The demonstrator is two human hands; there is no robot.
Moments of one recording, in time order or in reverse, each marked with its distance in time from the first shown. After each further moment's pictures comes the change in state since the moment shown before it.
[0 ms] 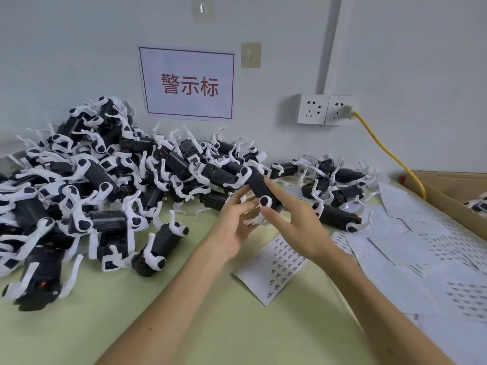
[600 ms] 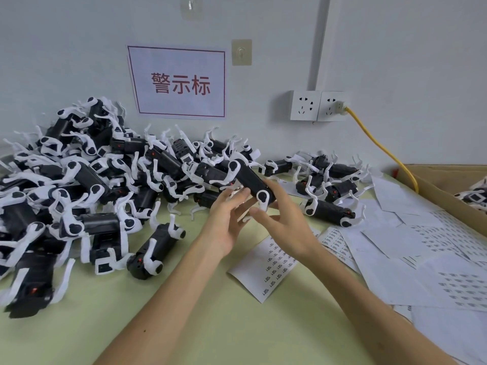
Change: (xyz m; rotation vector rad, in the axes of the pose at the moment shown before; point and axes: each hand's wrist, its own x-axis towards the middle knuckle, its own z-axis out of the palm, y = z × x) left_hand -0.005 0.004 0.004 -0.032 0.114 0.020; right_hand -0.003 -0.008 0.015 0.247 0.080 0.062
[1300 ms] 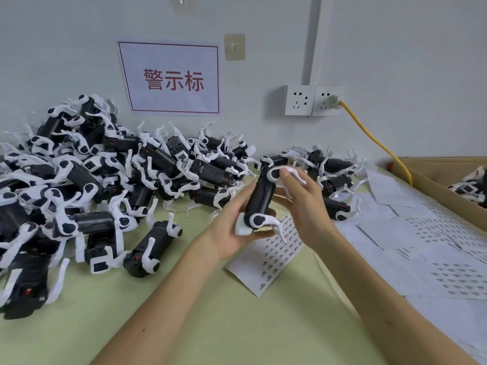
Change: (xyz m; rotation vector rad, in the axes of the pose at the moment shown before) left_hand -0.016 0.003 0.017 0.091 -0.272 -0.290; right_hand 0.014 0.002 -0.025 0.619 0.216 0.169
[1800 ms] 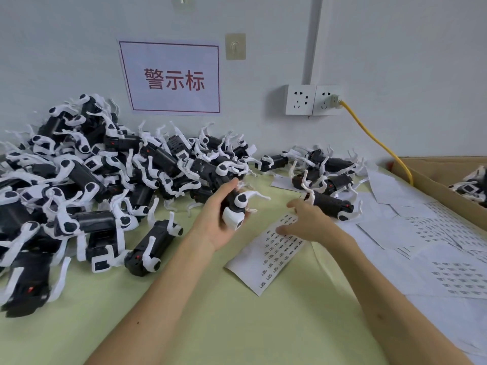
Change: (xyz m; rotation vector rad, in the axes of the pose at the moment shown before) left_hand 0.005 0.009 -0.021 -0.241 0.248 0.145; right_hand 0.008 0.013 -0.036 -1.257 -0.204 0.382
